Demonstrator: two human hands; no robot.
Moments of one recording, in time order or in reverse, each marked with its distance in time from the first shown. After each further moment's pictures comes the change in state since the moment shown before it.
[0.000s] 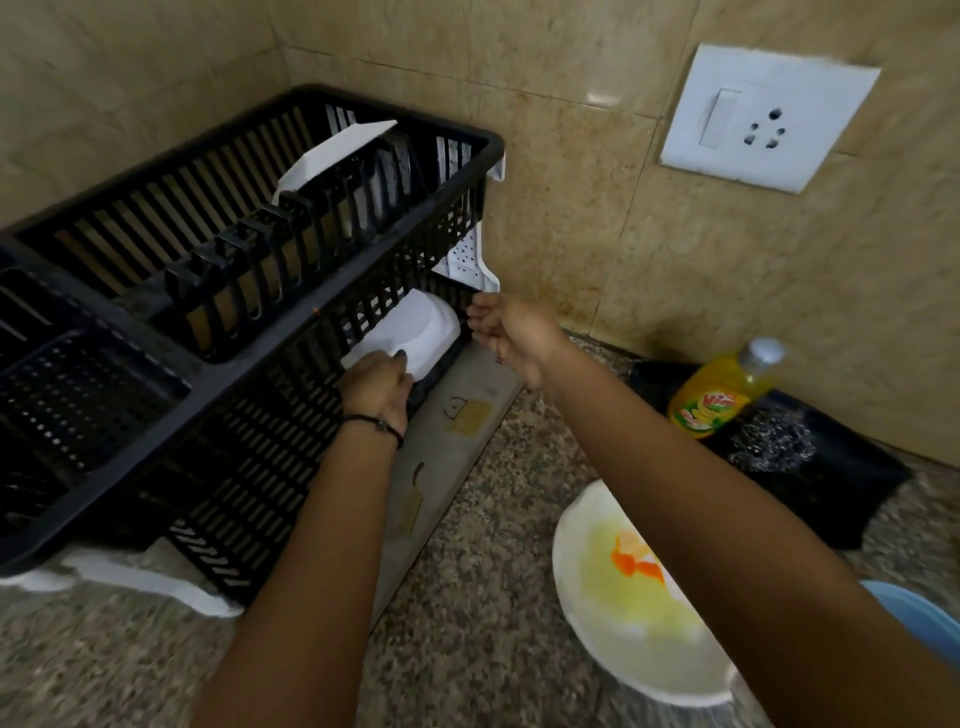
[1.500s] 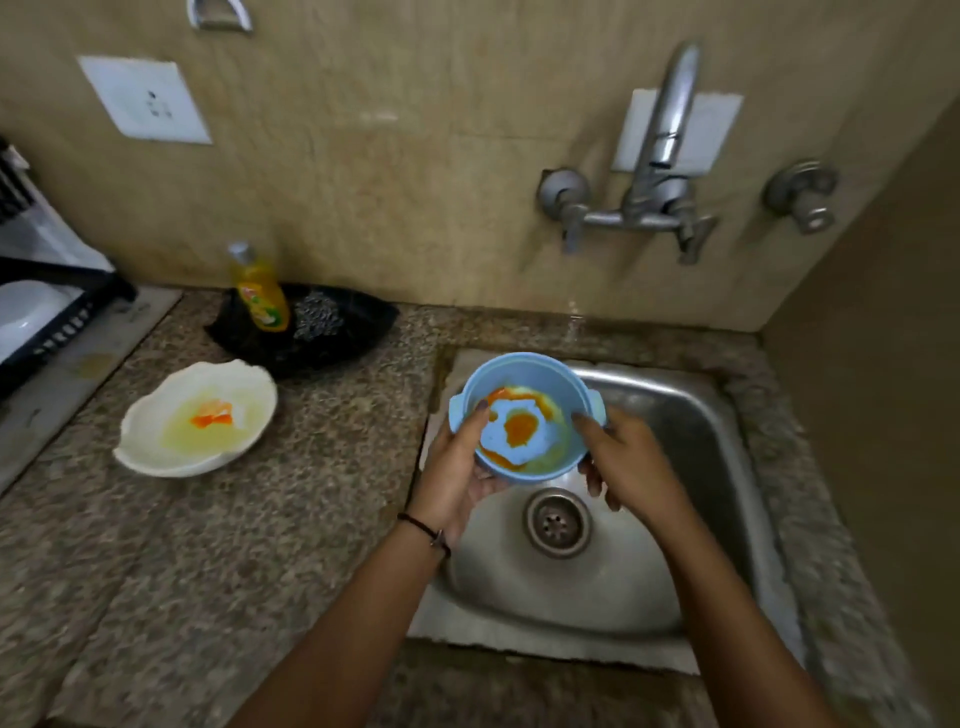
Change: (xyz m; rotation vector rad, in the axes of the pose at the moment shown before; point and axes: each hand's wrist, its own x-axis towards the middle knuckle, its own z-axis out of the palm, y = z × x) left_hand -0.512 -0.329 0.196 0.288 -0.749 -0.259; right_hand -0.529 0.072 -0.481 -0.613 0.629 -0.205
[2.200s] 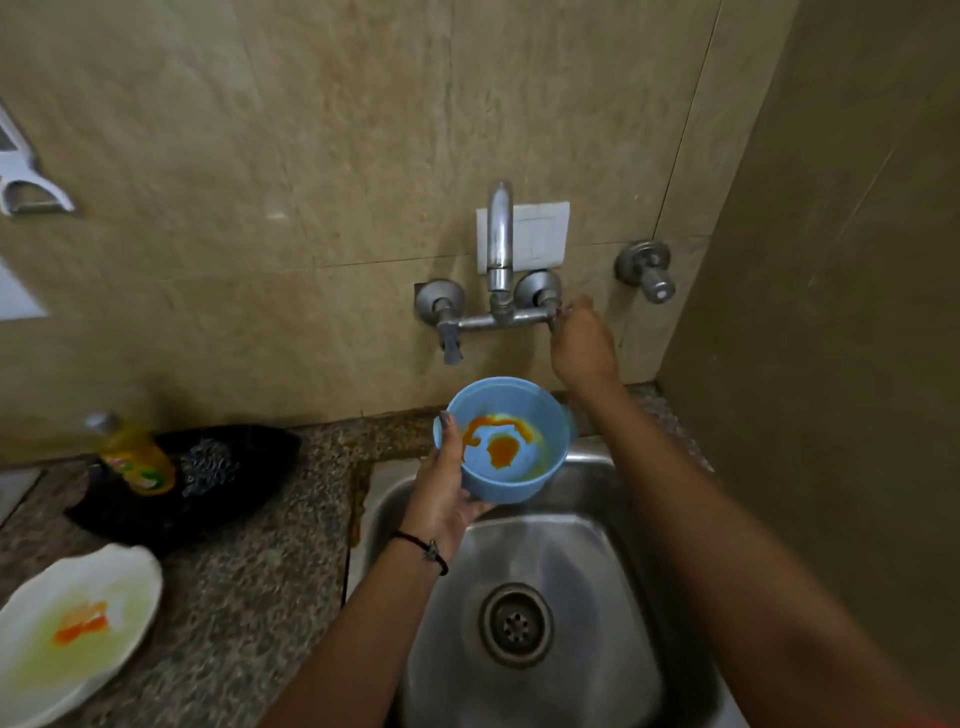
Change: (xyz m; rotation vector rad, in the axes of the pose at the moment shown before) left_hand 0.080 0.040 0.100 0.004 -0.127 -0.089; right_hand 0.183 -0.056 -0.110 -0.277 0.576 -0.075
